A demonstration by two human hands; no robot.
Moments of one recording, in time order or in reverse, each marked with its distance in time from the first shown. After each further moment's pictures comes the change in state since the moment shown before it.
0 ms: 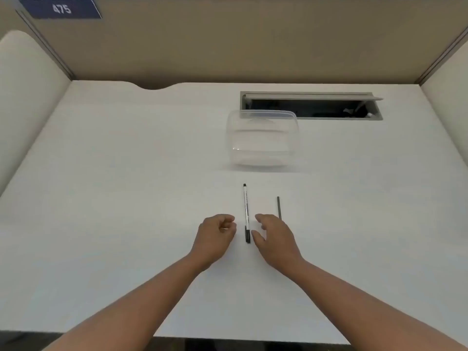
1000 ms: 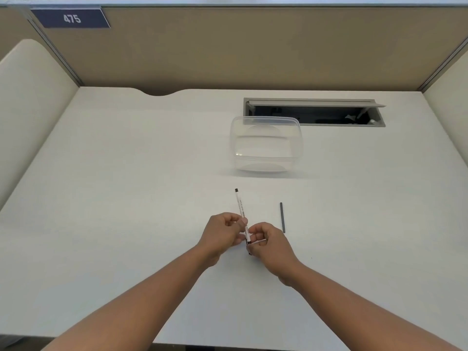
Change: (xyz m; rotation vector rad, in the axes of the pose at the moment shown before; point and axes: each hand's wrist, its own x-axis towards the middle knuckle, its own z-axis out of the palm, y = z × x) left_hand 0.011 0.026 0.003 -0.364 -0.118 -0.186; right_hand -0.007 -0.019 -0.005 0.651 -0.186 0.366
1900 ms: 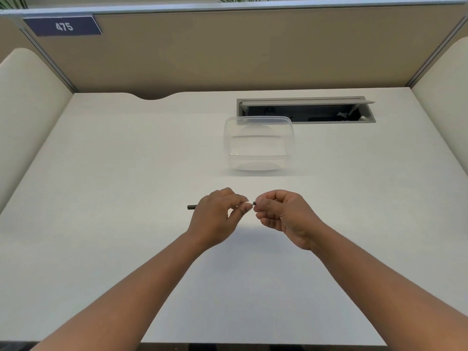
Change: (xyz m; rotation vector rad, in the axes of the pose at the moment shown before) left_hand -0.017 0.050 -0.011 0.862 0.105 0.888; right_hand -0.003 -0.071 -0.059 0.463 -0.116 -0.031
